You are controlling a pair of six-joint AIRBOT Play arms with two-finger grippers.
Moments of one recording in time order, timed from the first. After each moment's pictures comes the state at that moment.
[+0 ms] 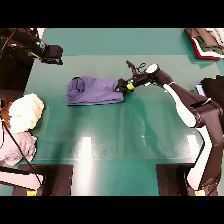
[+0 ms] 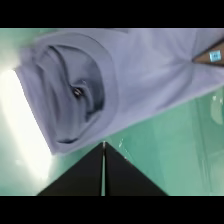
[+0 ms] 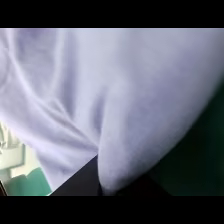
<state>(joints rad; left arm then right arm) -0.12 -1.60 2.03 1.29 -1.58 -1.51 0.28 -2.08 1.78 -0.59 1.16 1.27</state>
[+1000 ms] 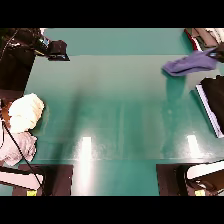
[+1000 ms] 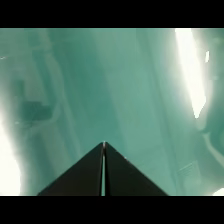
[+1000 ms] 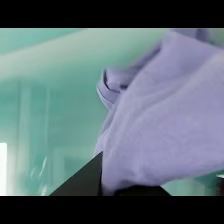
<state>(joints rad) -0.12 -1.59 2.02 1.15 -1.49 -1.51 -0.57 -1.72 1.94 -0.88 1.30 1.28</state>
